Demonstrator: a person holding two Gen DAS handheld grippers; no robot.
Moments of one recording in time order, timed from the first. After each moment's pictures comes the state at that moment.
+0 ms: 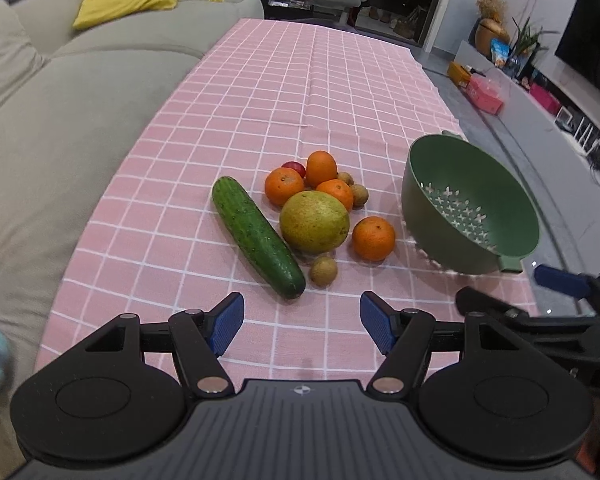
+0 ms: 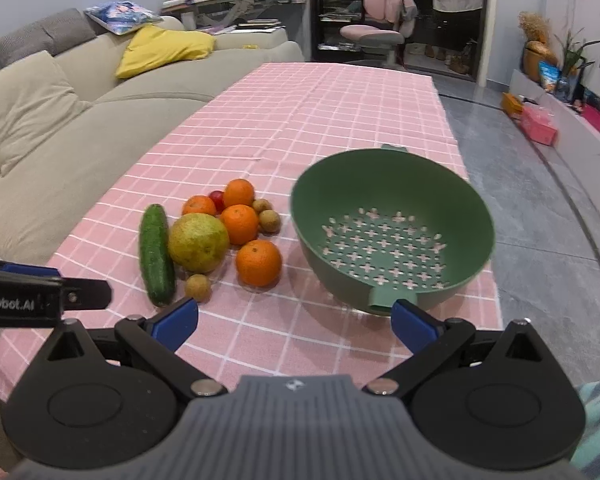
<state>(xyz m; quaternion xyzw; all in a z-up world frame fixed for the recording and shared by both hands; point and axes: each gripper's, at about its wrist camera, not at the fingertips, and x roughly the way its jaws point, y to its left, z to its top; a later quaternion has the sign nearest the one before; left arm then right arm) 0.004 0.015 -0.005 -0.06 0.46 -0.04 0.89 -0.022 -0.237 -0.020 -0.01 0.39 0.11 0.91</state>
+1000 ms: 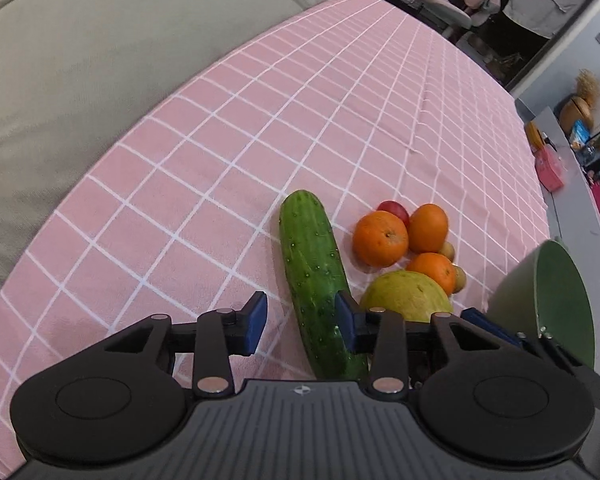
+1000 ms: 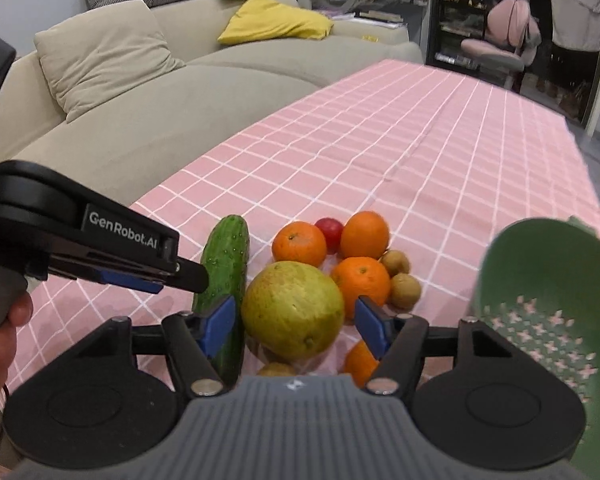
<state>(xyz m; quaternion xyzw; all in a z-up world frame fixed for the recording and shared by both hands) 0.104 0.080 -0.070 -0.23 0.49 0.05 0.84 0.083 -0.141 -0.075 -0.07 0.39 0.26 0.88</state>
